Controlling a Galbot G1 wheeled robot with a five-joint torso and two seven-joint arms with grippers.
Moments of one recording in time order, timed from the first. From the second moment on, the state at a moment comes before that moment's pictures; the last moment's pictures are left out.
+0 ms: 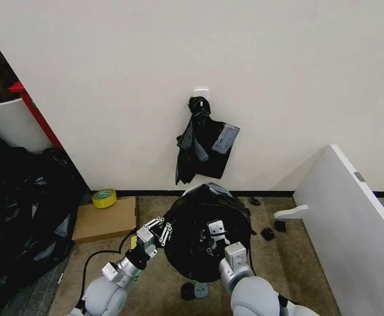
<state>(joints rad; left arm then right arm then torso) 1.37 -1.07 -0.22 -1.79 -0.40 -0.63 0.37 -1.13 1.00 -0.33 2.16 0.57 -0.41 0.67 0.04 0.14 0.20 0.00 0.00</state>
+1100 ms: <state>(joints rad) 1.39 -1.07 -0.21 -1.82 -0.39 -0.64 0.38 -1.03 1.07 -0.34 1.92 0.37 -0.40 0.66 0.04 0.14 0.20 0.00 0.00</state>
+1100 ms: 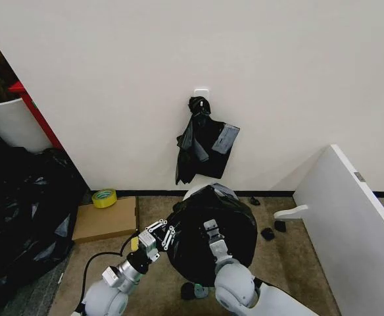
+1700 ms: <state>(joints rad) 1.38 -1.07 -0.22 -1.81 -0.40 -0.64 0.38 -1.09 1.06 -0.39 2.06 0.63 -0.61 0.81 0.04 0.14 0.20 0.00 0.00</state>
